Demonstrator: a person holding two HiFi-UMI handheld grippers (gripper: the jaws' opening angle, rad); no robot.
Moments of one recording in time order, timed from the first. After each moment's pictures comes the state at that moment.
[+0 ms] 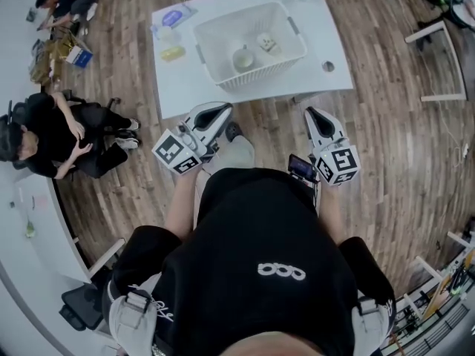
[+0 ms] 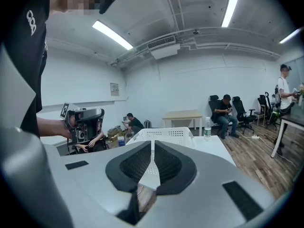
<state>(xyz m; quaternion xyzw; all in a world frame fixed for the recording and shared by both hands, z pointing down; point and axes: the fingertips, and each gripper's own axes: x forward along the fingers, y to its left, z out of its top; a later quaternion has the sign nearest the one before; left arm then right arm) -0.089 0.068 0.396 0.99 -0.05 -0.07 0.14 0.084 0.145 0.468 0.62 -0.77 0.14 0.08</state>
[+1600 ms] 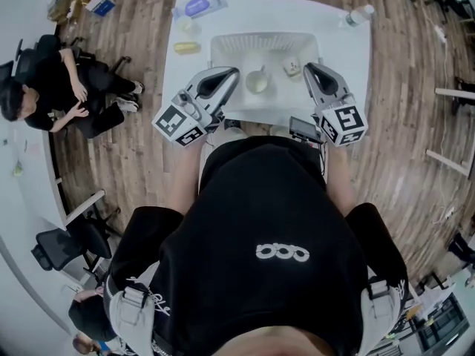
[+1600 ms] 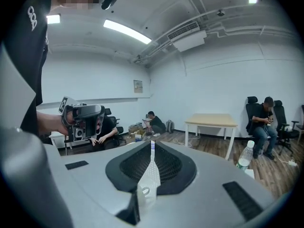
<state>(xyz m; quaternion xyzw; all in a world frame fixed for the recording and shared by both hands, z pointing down) -0.014 -0.139 0.379 0.97 -0.22 -0.08 0.12 0.144 -0.147 0.454 0.46 -0.88 0.10 0.11</state>
